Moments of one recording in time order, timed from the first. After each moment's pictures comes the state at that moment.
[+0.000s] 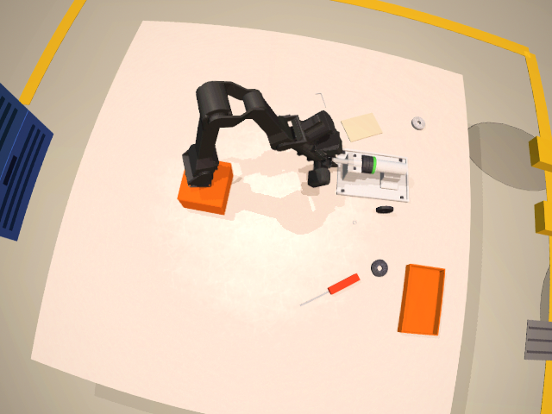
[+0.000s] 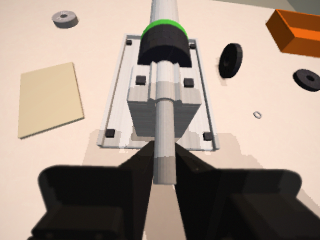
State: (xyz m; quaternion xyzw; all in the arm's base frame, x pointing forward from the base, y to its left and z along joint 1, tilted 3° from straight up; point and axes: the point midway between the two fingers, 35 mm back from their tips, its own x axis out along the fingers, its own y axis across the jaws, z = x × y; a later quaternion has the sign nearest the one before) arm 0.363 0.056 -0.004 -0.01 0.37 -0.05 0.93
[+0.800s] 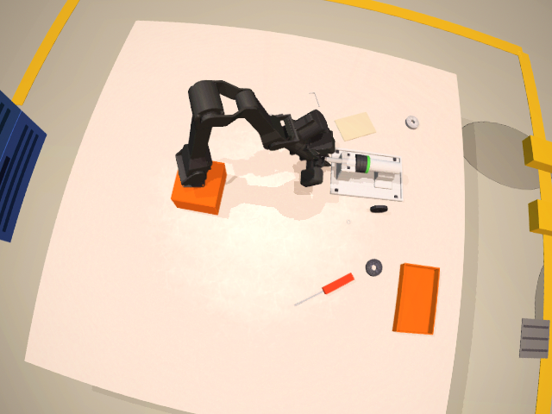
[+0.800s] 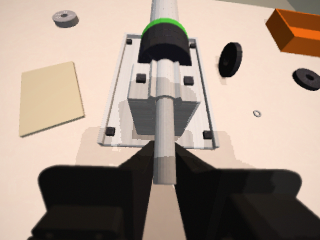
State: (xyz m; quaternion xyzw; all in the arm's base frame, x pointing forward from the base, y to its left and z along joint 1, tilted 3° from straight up) arm 0.361 0.057 -0.004 -0.01 0.37 -0.05 0.93
